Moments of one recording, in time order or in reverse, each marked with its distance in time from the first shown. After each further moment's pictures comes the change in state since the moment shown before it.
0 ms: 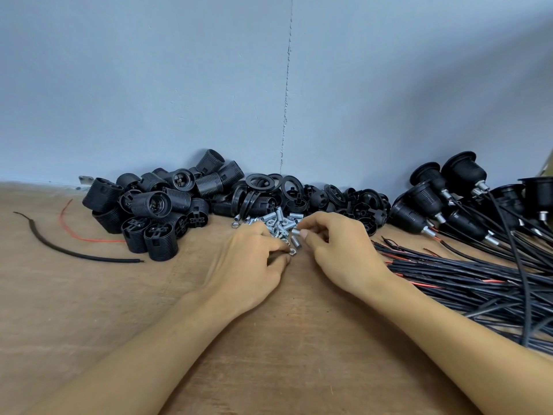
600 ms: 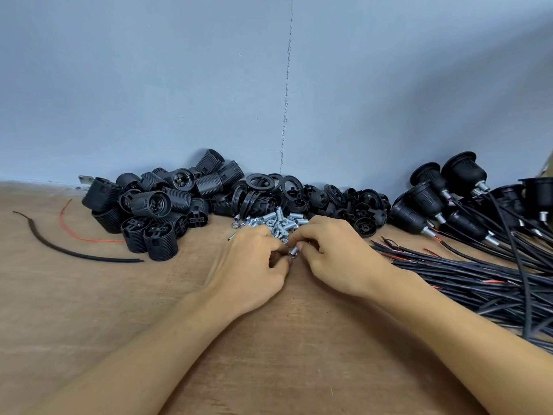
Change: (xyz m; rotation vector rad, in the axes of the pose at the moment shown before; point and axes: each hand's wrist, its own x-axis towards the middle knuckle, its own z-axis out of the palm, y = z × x) left_hand 0.001 0.001 0.002 -0.016 -0.029 -0.012; right_hand 0.001 -0.003 -0.006 -0.190 -0.235 -0.198
